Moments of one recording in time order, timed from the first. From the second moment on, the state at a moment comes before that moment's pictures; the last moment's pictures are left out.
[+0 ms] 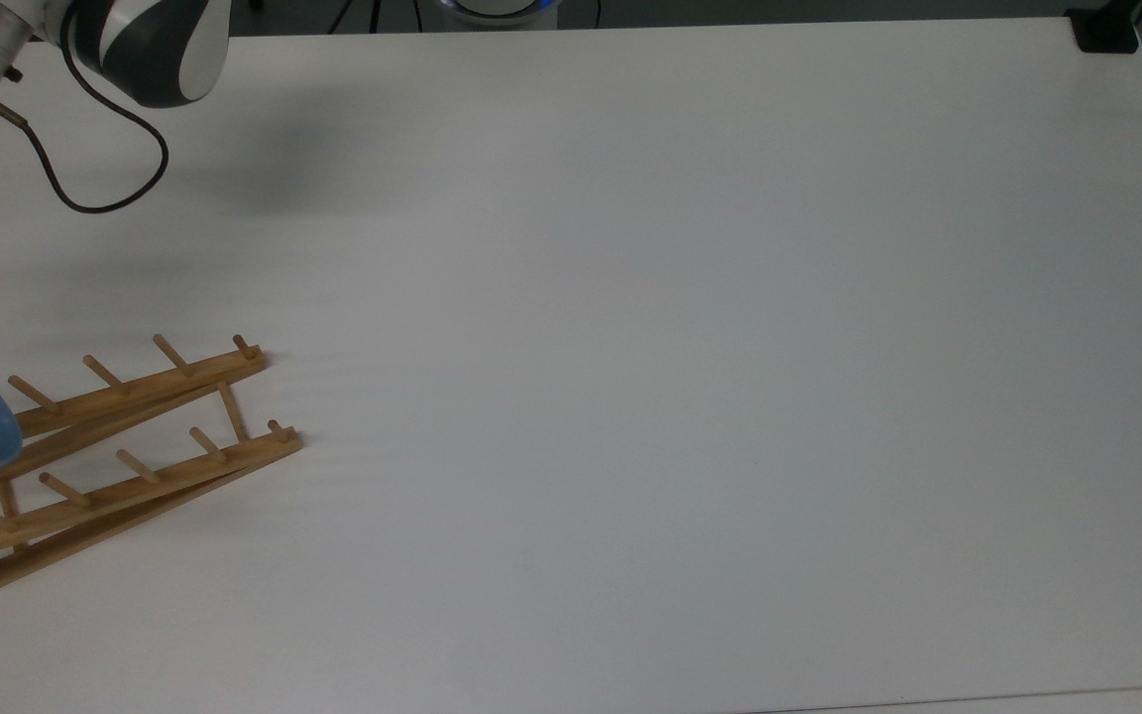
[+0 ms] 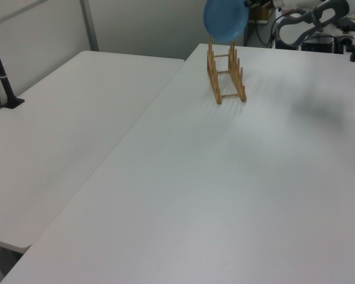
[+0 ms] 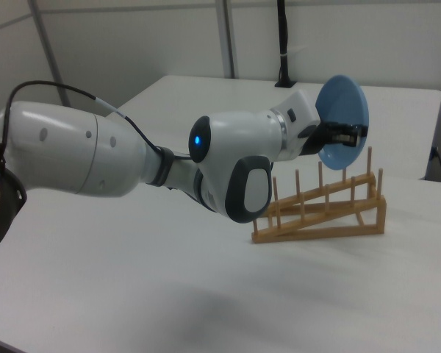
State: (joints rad) arm -0.31 0.45 -0.26 -1.73 -0.16 3.45 0.07
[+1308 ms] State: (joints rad) arm -0.24 0.51 -0.32 -1.69 -0.06 3.45 0.06
